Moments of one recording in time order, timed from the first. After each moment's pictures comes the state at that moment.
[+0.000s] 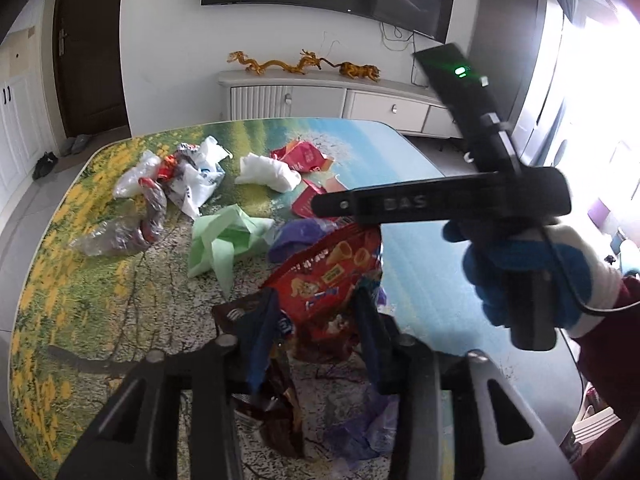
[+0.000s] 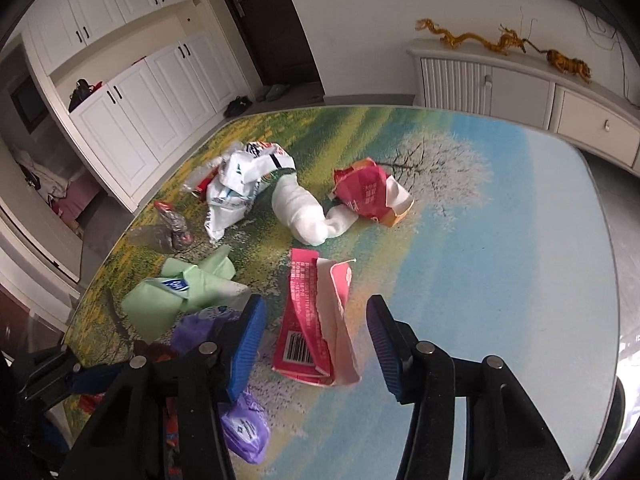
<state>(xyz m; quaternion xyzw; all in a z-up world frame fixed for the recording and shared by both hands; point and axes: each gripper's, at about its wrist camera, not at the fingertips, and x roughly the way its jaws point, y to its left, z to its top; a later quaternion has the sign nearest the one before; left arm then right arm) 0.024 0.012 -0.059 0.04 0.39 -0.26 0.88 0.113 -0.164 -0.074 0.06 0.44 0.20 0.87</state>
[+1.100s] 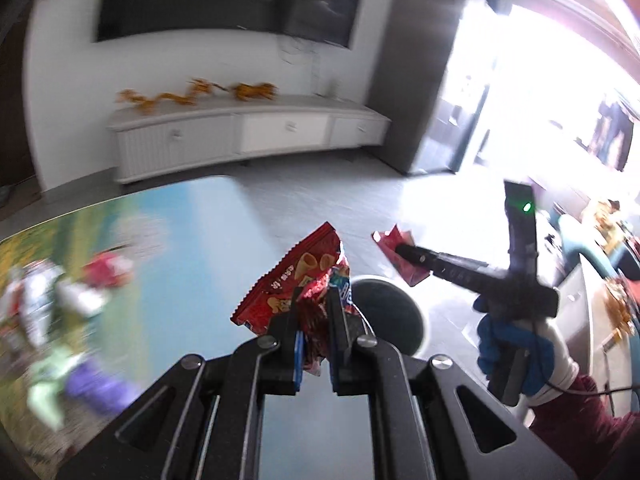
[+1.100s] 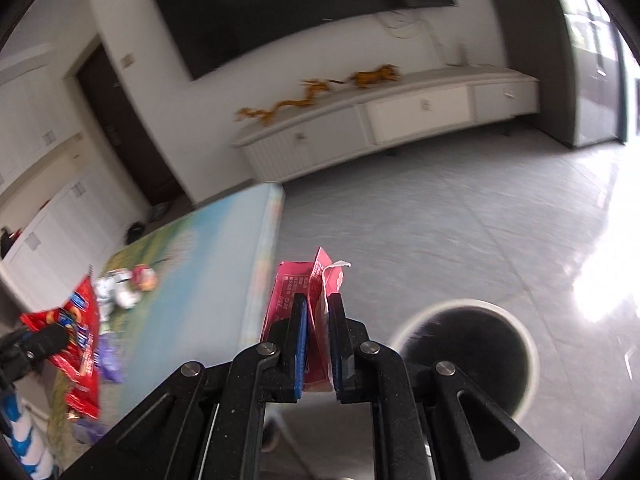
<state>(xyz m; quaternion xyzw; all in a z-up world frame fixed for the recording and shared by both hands) 0.021 -0.186 0.013 0.06 0.36 -0.41 0.84 -0.032 -0.434 -0.042 0.20 0.33 -0.05 0.92</state>
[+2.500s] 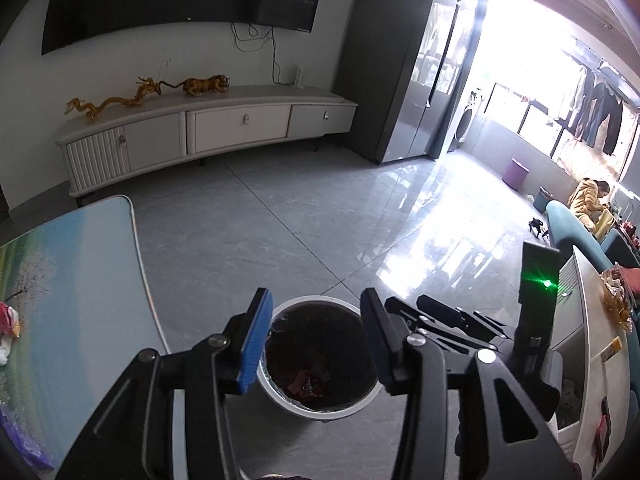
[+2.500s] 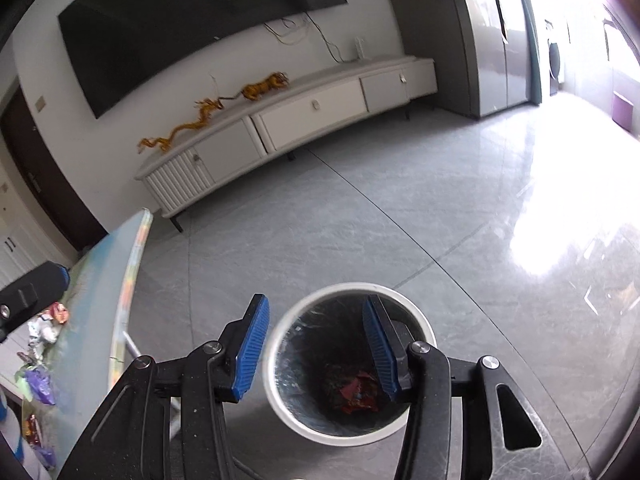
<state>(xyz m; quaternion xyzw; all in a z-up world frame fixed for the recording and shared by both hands) 0.013 -0.321 0.000 0.07 0.35 -0.43 0.83 -0.089 -0.503 -0.052 0.23 0.32 -0.19 0.90</state>
